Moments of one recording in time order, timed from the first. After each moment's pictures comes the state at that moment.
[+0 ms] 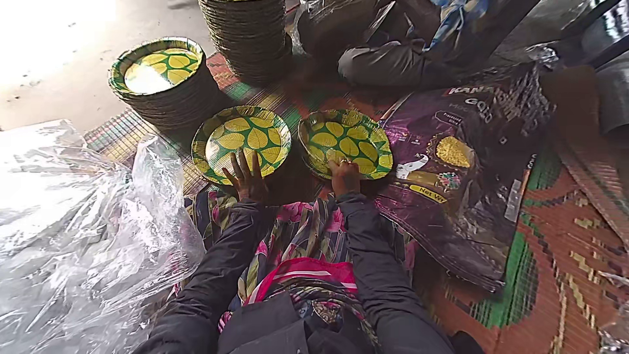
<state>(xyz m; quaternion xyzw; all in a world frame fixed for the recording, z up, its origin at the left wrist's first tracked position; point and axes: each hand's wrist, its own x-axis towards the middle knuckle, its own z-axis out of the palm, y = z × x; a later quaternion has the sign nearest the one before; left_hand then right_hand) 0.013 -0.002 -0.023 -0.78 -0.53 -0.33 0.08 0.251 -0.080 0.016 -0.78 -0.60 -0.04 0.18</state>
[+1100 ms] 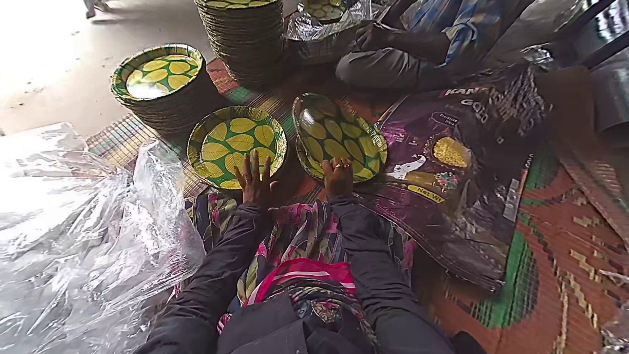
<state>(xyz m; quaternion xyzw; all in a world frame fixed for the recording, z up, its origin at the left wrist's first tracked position) 0.013 -0.004 -0.028 -0.82 -0.41 -0.38 0.10 0.238 -0.077 -0.003 -0.68 -0.62 -0.21 0.33</state>
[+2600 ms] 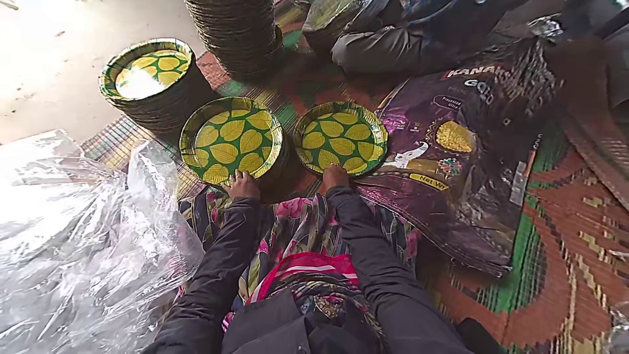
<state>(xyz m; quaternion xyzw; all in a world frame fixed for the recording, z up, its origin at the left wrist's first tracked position) 0.006 0.017 -0.014 -0.71 -0.69 -0.01 -0.12 0.240 -0.061 -0.008 -0.84 -0.52 0.15 -0.04</state>
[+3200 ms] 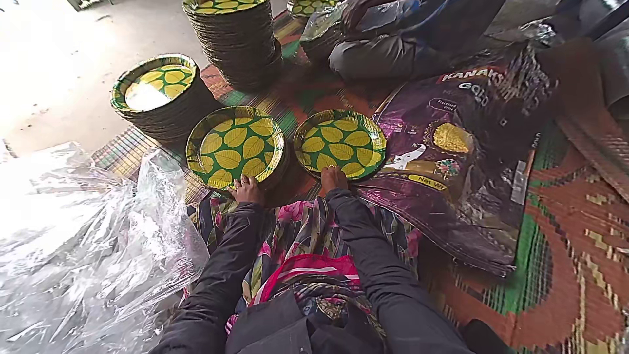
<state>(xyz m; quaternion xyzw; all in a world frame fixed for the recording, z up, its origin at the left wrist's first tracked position) 0.008 0.014 -0.014 -0.74 -0.66 0.02 -0.11 0.237 -0.059 -0.007 -0.84 -0.53 0.13 0.03</state>
